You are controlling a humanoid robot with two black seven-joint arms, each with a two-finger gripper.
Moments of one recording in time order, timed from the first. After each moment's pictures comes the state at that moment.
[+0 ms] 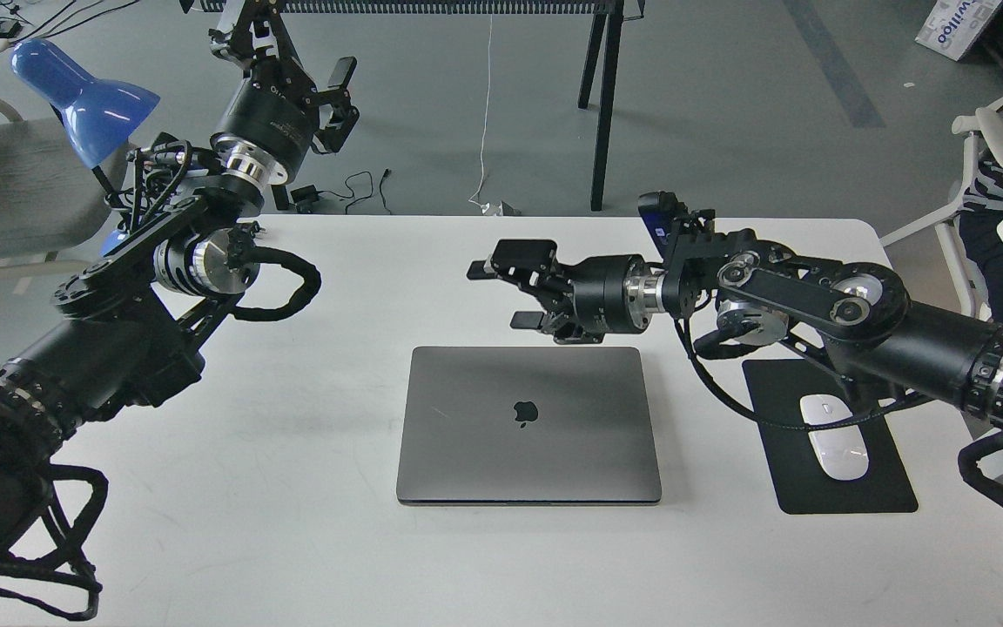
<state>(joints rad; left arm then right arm) -0.93 0.22 -0.69 -0.73 0.15 -0.18 -0.49 1.13 -0.24 0.12 0.92 -0.46 0.46 0.09</state>
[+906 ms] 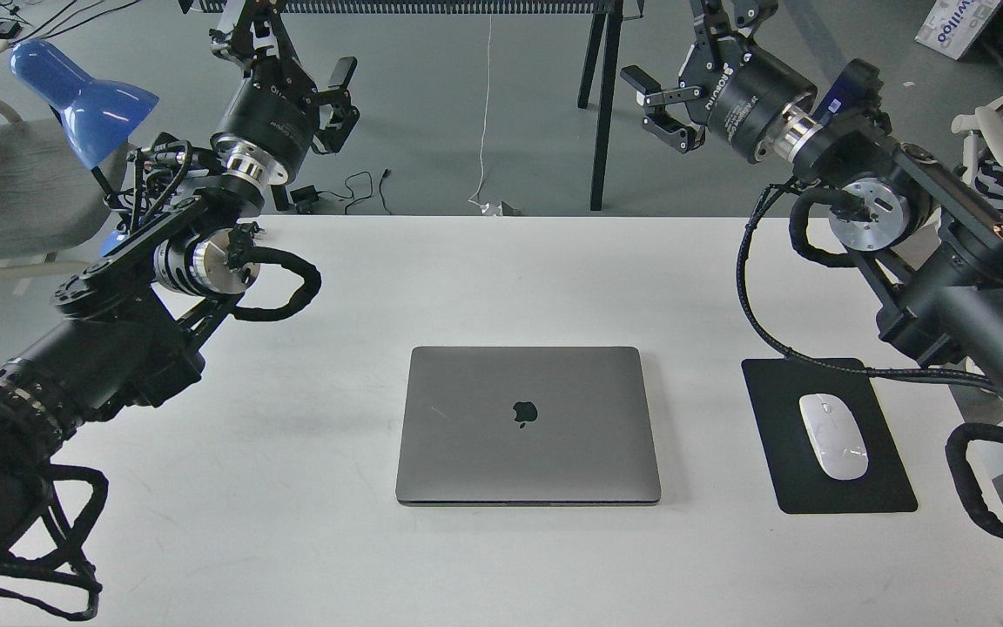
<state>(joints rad) -0.93 0.22 -0.69 -0.73 0.15 -0.18 -0.49 0.94 -0.27 0.87 0.78 -0.30 0.45 0.10</state>
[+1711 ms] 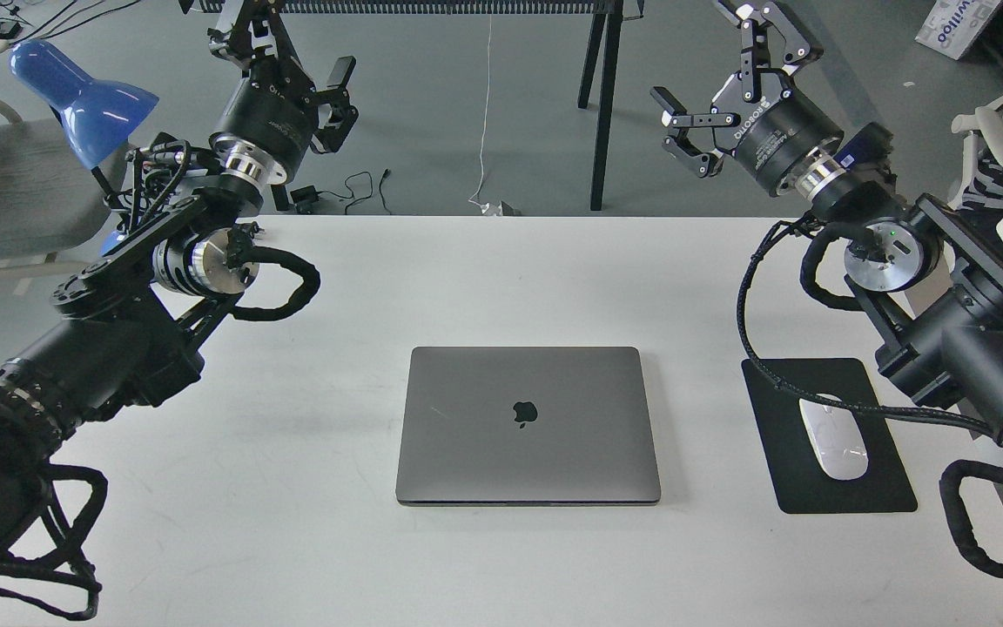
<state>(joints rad) -0.93 0.22 -0.69 -0.73 0.15 -0.18 -0.49 0.86 -0.25 0.93 0.76 -0.26 0.49 0.12</state>
